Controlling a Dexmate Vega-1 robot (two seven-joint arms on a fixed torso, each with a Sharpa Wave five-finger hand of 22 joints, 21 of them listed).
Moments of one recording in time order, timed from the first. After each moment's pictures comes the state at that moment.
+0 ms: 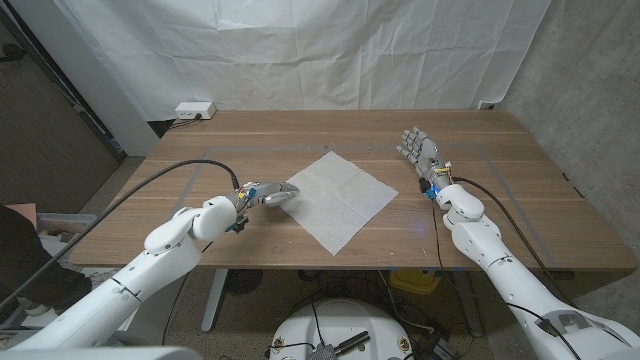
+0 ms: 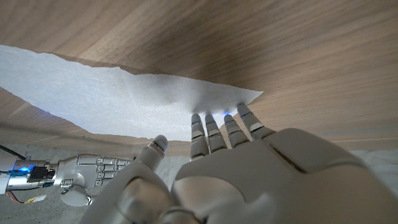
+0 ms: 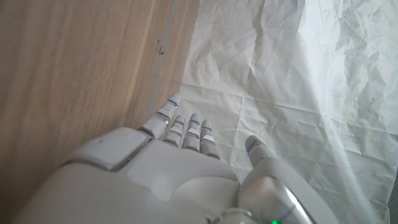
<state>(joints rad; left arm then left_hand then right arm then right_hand) 1.14 0.76 0.29 -1.93 0.62 0.15 -0.30 0.02 0.06 0.64 0.16 0.21 0.25 -0.08 0.20 0.17 0.17 -0.09 0.22 0.18 0.07 -0.03 0.18 0.17 -0.05 0.02 0.57 0.18 -0.90 -0.35 -0.22 -1.33 0.47 0.23 0.11 0.13 0.12 0.50 0.08 0.23 0.09 0.06 0.19 0.18 0.12 0.06 0.19 0.18 0.01 0.01 0.19 0.18 0.24 -0.02 0.19 0.17</state>
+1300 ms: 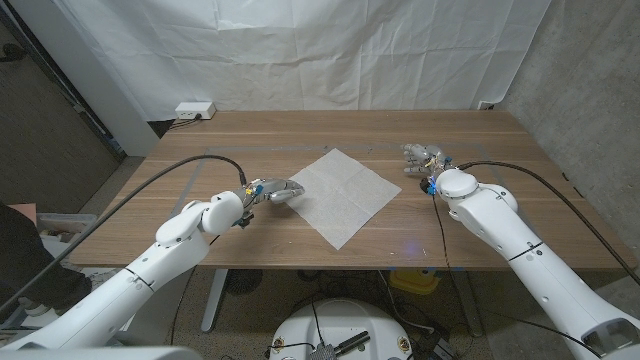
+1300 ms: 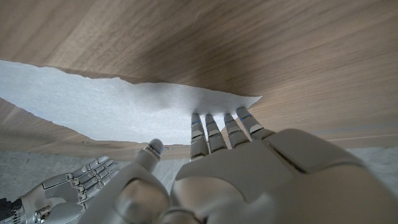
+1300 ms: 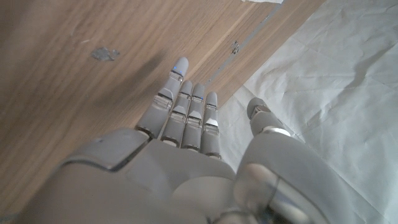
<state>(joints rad) 1.07 0.73 0.35 -1.86 0.65 0.12 -0.33 0.00 0.05 0.61 0.17 0.21 0.28 -0.07 0.20 0.17 0.18 -0.08 0.22 0.18 0.07 -0.04 0.18 0.17 -0.04 0.01 0.55 0.18 -0.94 -0.53 -0.33 -1.95 0.21 -0.70 -0.30 0.60 0.09 0.54 -0.18 0.18 0.53 0.13 0.24 0.19 0.56 0.14 0.27 0.19 0.50 0.08 0.26 0.19 0.72 0.08 0.30 0.18</state>
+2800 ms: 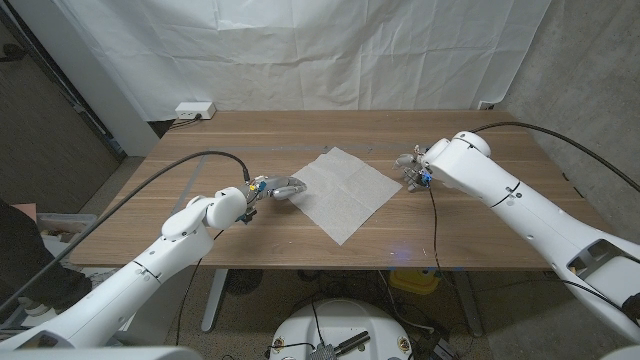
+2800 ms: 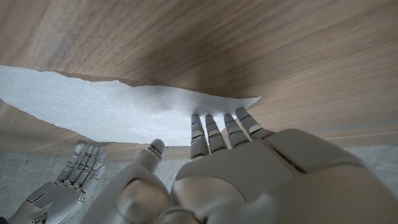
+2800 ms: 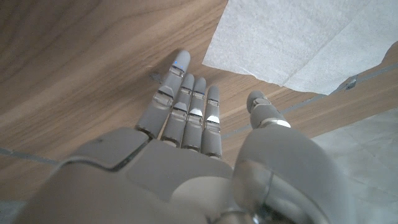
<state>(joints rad) 1.01 0.71 0.38 -1.81 0.65 0.11 -0.34 0.00 0.07 0.59 0.17 0.21 0.28 -0.06 0.19 0.17 0.18 -0.08 0.22 0.18 0.07 -0.04 0.18 0.17 -0.04 0.00 0.54 0.18 -0.55 -0.64 -0.67 -1.97 0.23 -1.35 -0.12 0.68 0.08 0.50 -0.16 0.18 0.60 0.13 0.24 0.19 0.62 0.15 0.28 0.19 0.56 0.07 0.28 0.21 0.76 0.08 0.31 0.18</state>
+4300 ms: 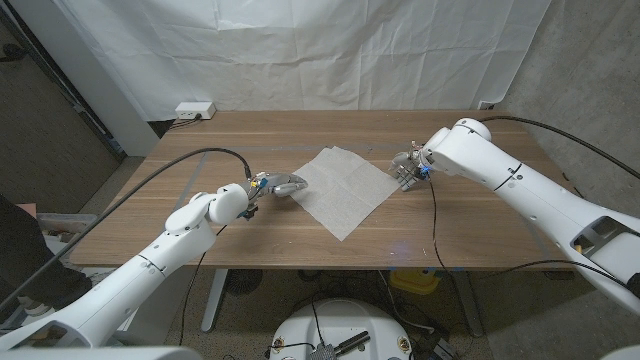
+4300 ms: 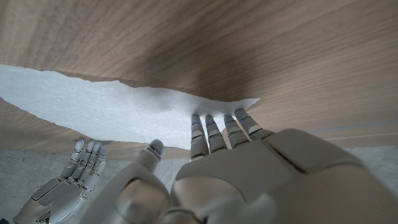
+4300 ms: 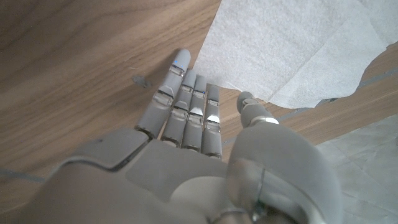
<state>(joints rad) 0.97 0.70 0.40 -1.76 0.64 0.10 -0.34 0.00 0.06 0.58 0.17 0.22 0.28 -0.06 0.18 0.17 0.18 -0.08 0.21 0.18 0.07 -0.04 0.18 0.17 -0.04 -0.01 0.53 0.18 -0.45 -0.67 -0.74 -1.90 0.28 -1.30 -0.02 0.77 0.15 0.48 -0.17 0.18 0.60 0.12 0.20 0.20 0.63 0.12 0.27 0.20 0.59 0.05 0.30 0.26 0.79 0.06 0.32 0.19</state>
